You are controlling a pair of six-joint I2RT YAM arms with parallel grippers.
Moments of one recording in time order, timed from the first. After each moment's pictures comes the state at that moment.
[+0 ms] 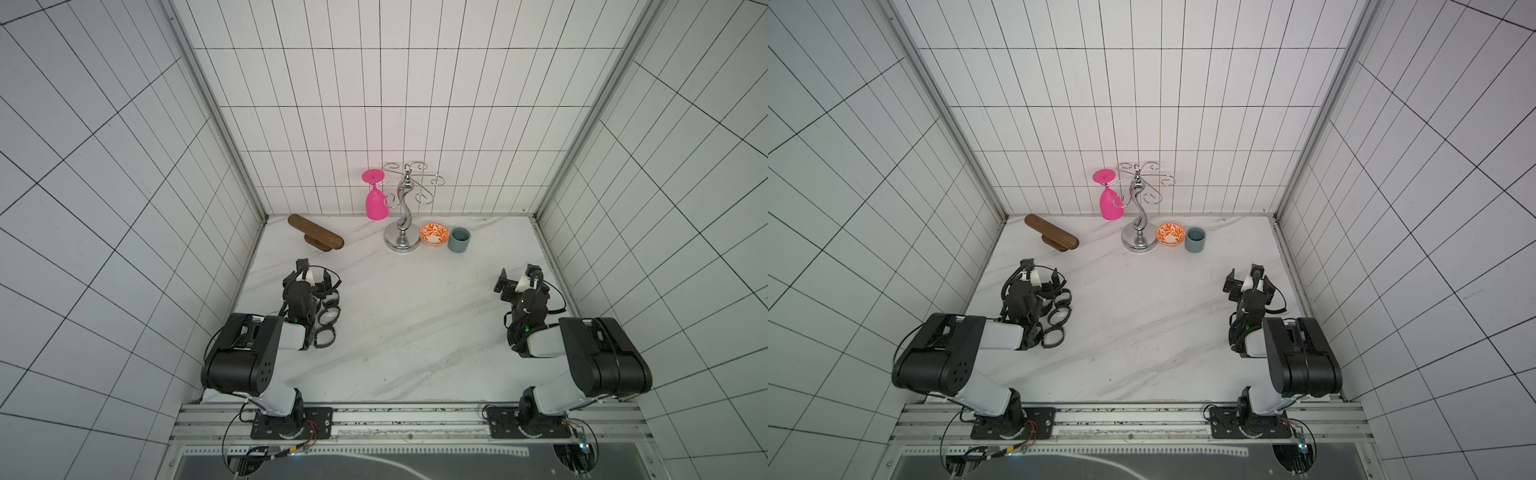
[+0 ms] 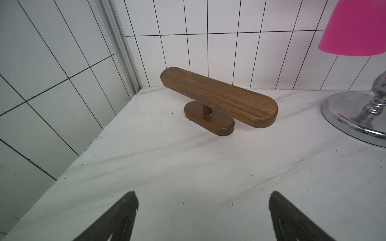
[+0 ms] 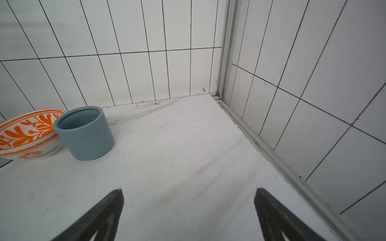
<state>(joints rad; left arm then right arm) -0.09 1.56 0.35 0.98 -0.24 -0.02 0.00 1.55 0.26 1.16 0.29 0.03</state>
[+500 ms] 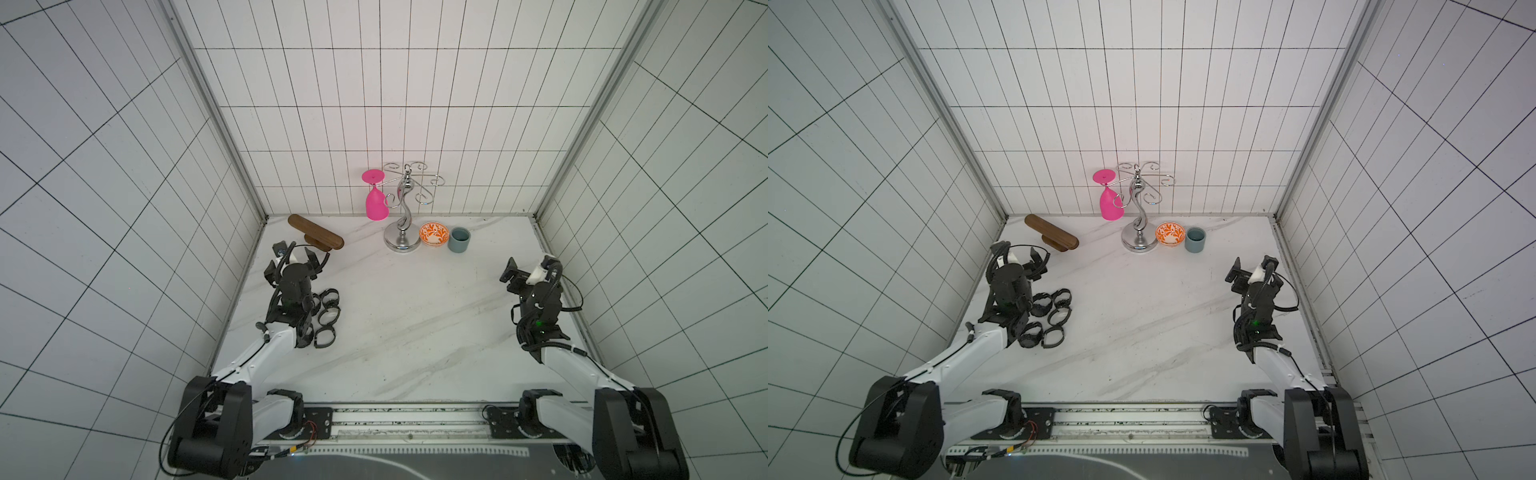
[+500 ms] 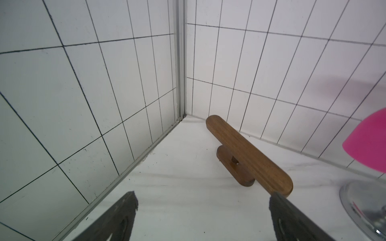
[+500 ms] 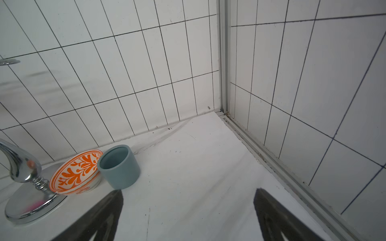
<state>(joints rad) -0.15 1.16 0.62 0.34 -0.59 -0.26 0.04 1.09 0.40 0.56 0.31 0.26</state>
